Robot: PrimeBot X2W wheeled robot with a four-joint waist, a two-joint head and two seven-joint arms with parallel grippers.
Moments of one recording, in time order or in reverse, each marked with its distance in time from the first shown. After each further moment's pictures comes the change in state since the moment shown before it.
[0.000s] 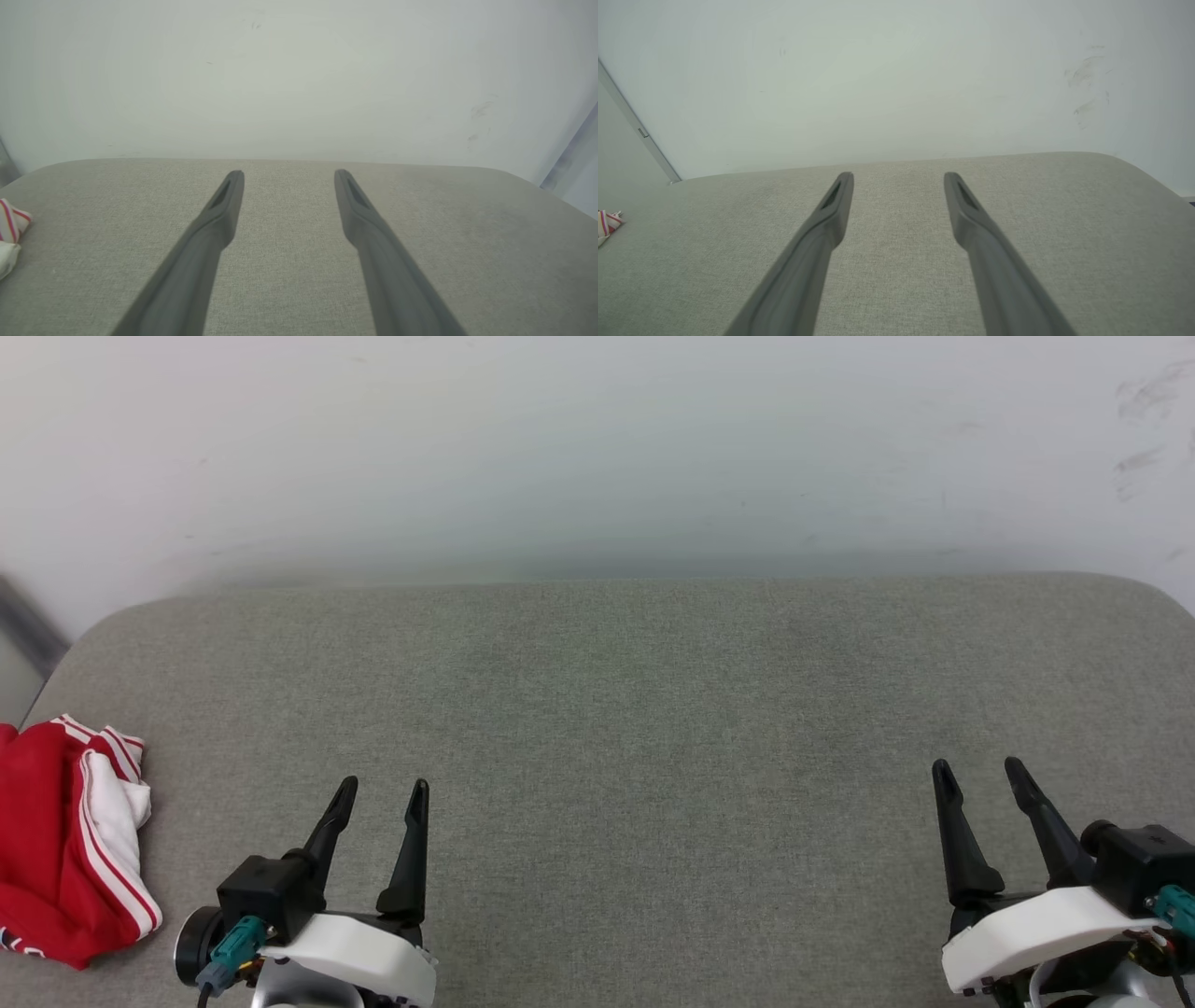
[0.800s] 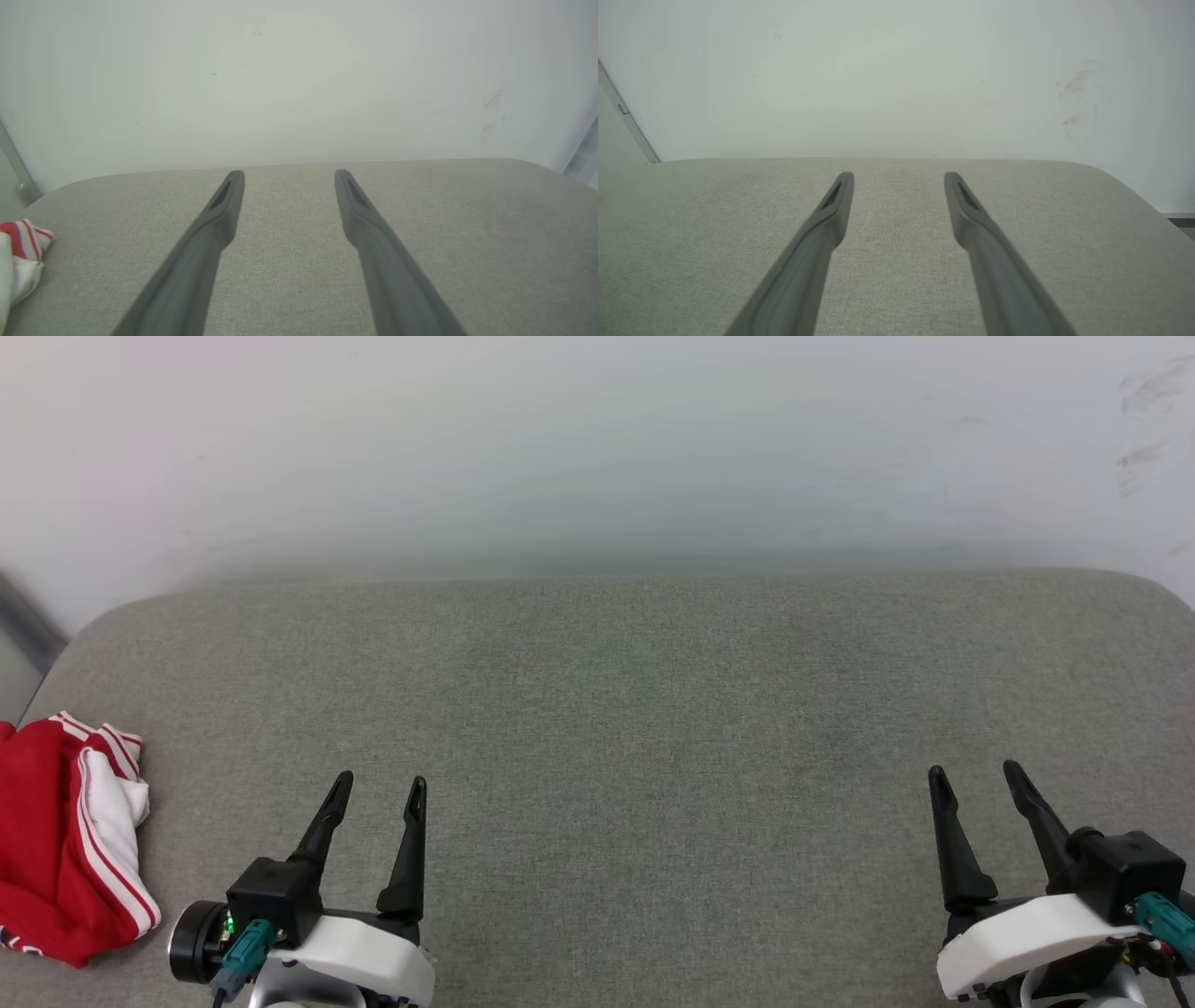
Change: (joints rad) left arm -0.006 -0.015 0.023 0.012 0.103 -0.001 -0.037; right arm -0.001 0.000 -0.001 0.026 -0.094 0.000 -0.043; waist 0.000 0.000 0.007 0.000
